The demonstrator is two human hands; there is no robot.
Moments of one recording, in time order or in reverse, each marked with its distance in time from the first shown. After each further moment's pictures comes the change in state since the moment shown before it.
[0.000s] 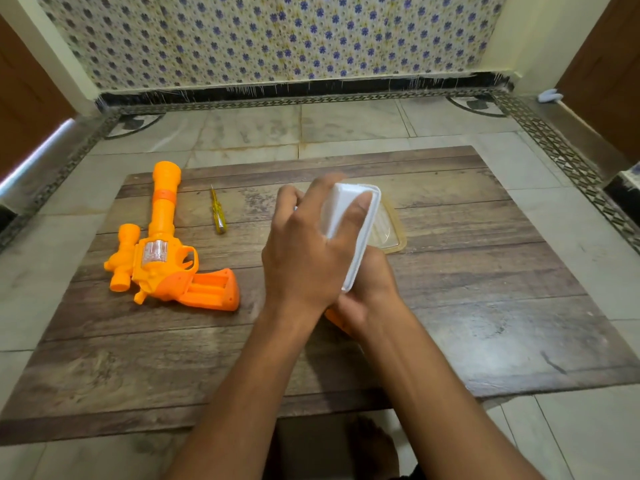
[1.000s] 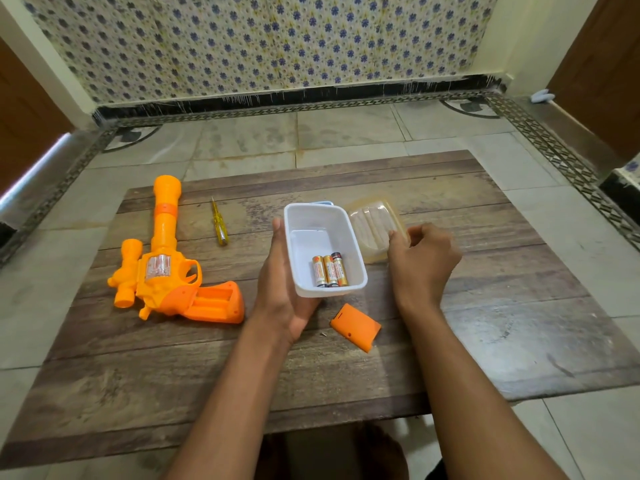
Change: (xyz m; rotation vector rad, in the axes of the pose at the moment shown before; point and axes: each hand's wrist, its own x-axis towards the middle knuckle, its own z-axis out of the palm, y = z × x) left_hand 0.004 -0.041 0.001 -1.265 -0.324 -0.804; right_hand 0.022 -0.059 -0.054 -1.348 0.846 -0.967
